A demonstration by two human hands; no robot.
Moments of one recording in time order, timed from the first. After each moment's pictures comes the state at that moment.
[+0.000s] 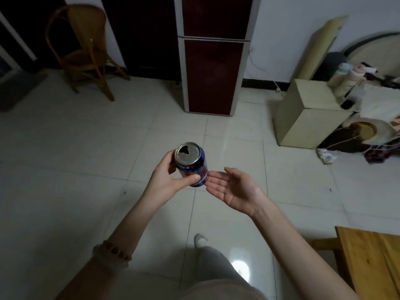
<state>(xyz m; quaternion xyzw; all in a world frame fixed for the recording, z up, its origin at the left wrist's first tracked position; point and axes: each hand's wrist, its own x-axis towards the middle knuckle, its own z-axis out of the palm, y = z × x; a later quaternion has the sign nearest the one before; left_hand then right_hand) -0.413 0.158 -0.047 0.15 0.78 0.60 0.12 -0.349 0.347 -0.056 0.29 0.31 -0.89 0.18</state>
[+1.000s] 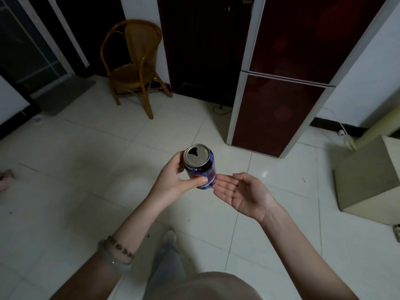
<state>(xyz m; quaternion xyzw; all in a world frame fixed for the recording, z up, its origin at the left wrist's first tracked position) -0.821 0.078 -0.037 0.11 0.77 0.62 0.09 -0.786 0.279 -0.050 0.25 0.32 -0.88 0.26</state>
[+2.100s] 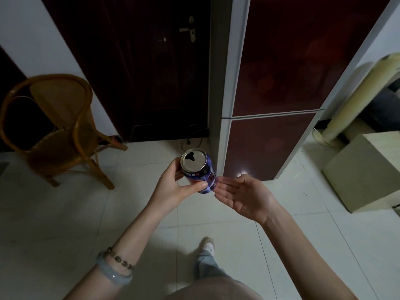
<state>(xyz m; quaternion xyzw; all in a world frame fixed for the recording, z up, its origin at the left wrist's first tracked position) -1.344 0.097 -0.034 0.25 0.74 0.59 0.20 -1.231 0.267 -0.035 0.31 0.28 -0.91 0.06</state>
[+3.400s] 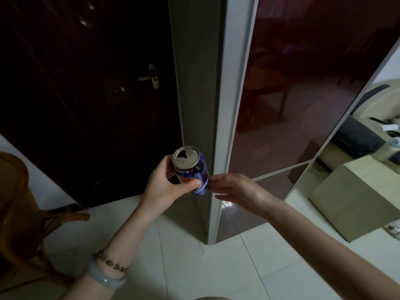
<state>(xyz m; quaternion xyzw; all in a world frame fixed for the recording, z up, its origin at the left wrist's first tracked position) -1.650 0.293 0.032 0.37 0.70 0.58 0.19 -1.505 0.435 0.047 0.29 0.61 -0.74 -0.01</state>
